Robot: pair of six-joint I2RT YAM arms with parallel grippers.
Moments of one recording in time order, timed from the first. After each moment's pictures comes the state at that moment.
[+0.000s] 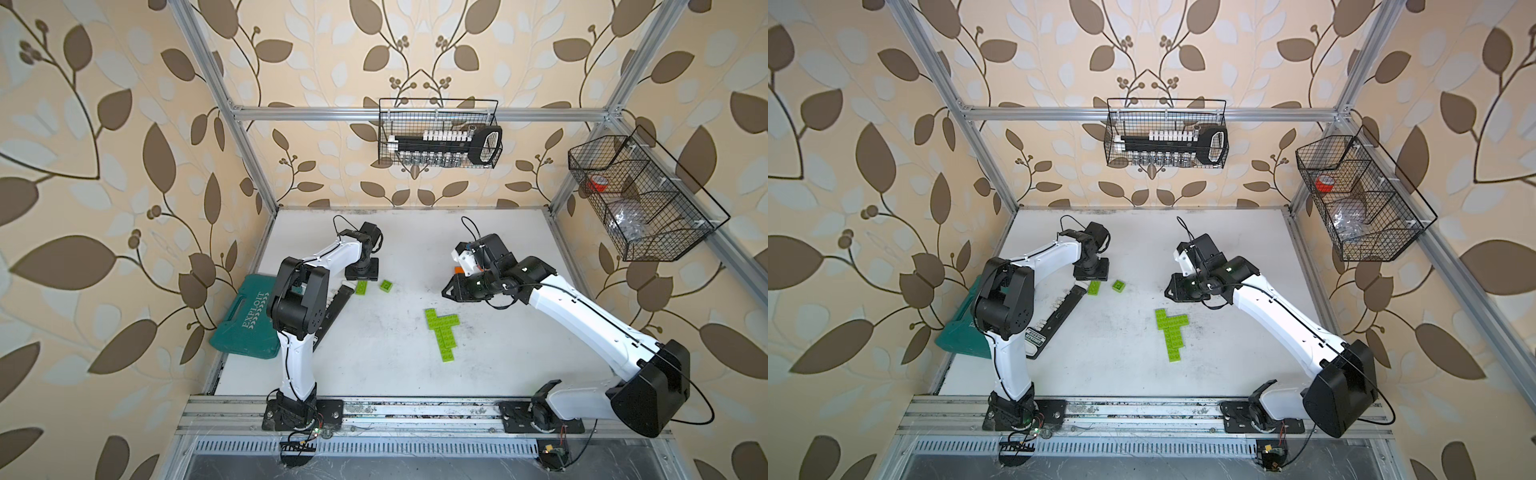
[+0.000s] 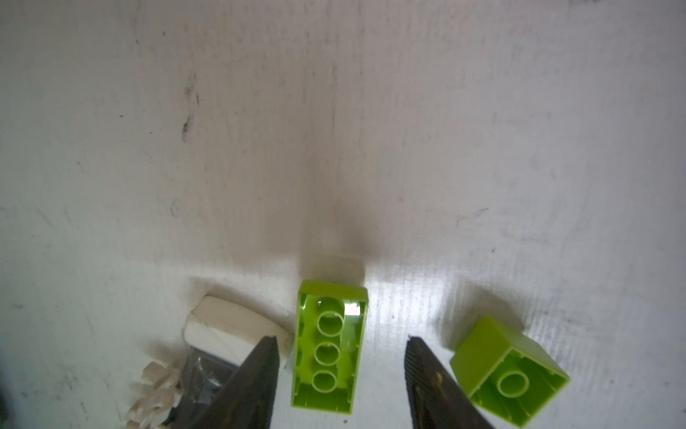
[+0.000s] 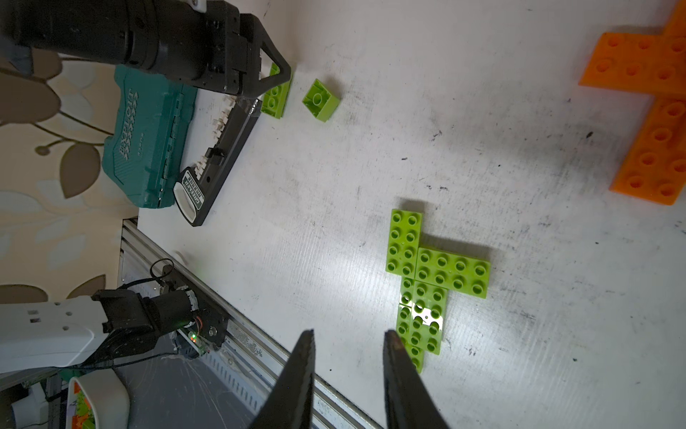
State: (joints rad) left arm -0.33 2.00 1.48 -0.85 -0.08 -0.35; right arm 0.55 1.35 1.20 -0.84 -0.27 0.50
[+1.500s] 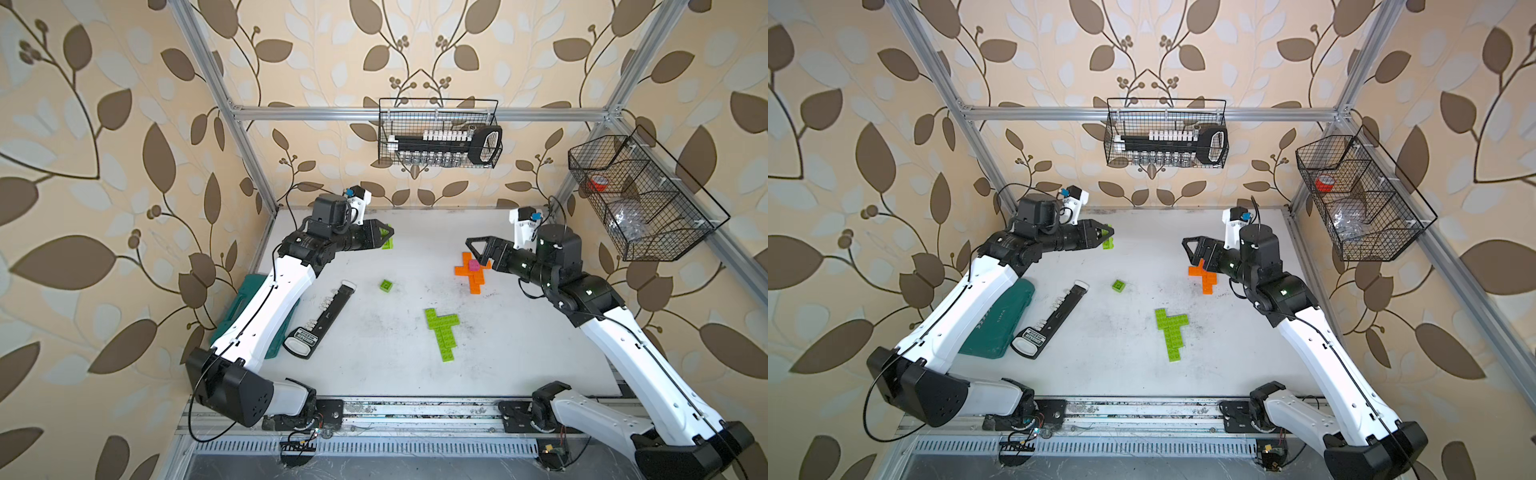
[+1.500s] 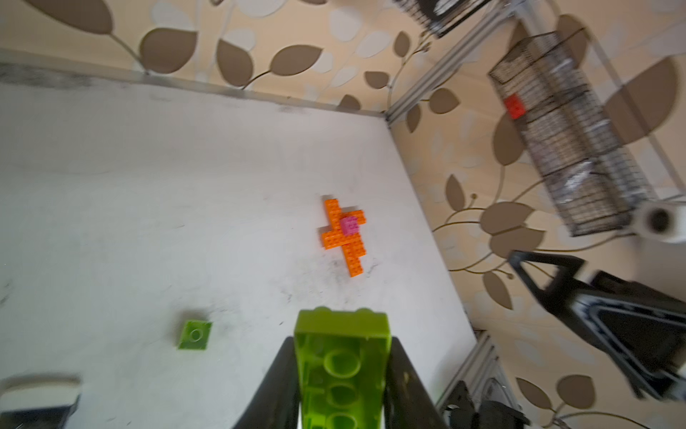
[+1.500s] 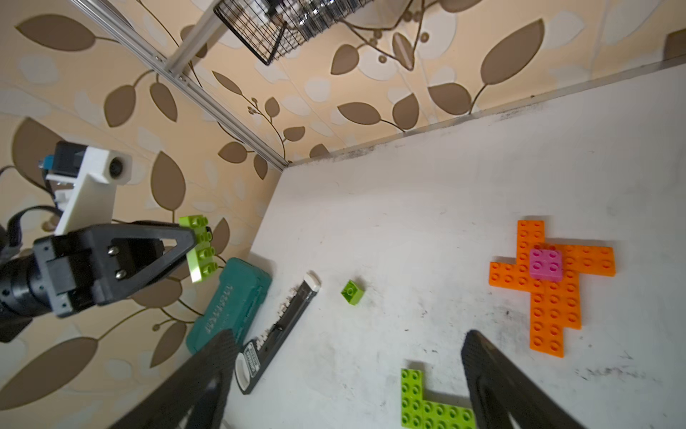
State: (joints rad) left arm -0.33 1.35 1.44 -0.53 0.53 -0.51; right arm 0.35 1.09 1.21 -0.51 -0.21 0.59
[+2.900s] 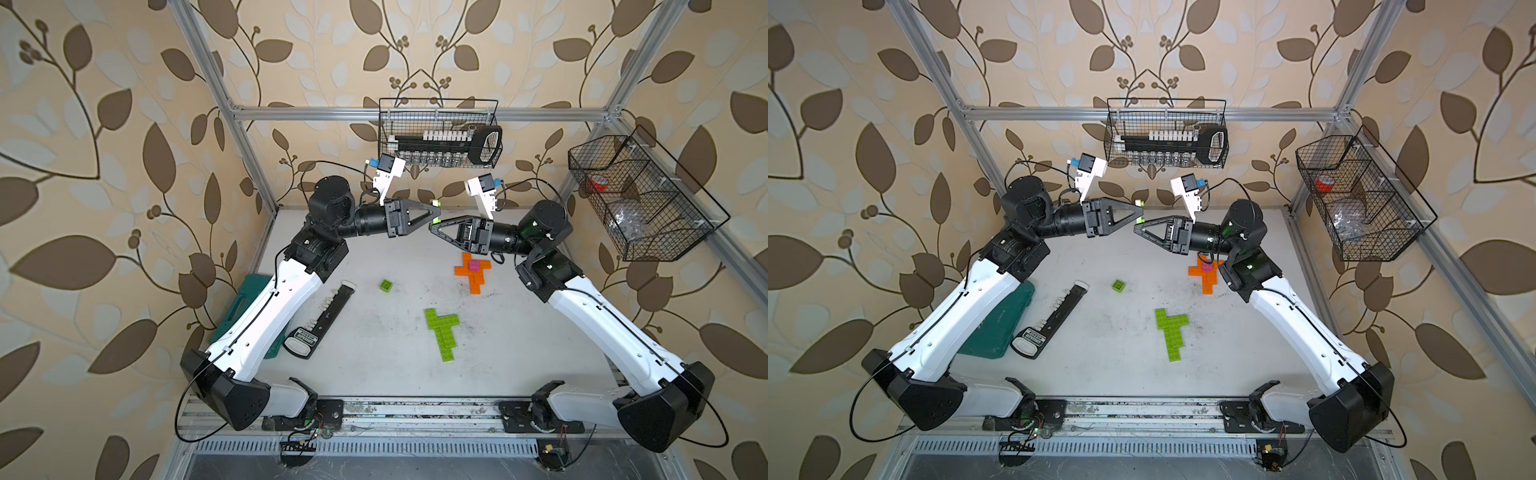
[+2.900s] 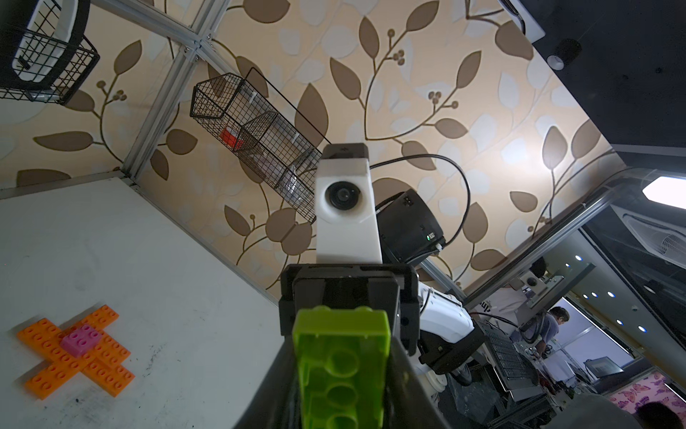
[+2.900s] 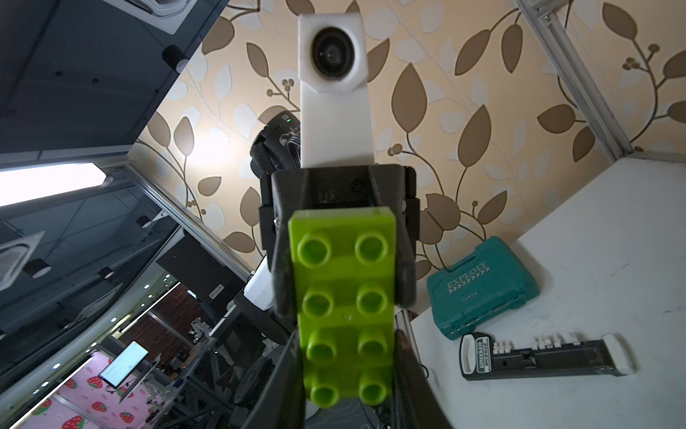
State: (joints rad) left arm -0.50 1.36 1.54 -0.05 0.91 -0.79; right arm 0.46 1.28 1.27 0.25 -0.93 0.96
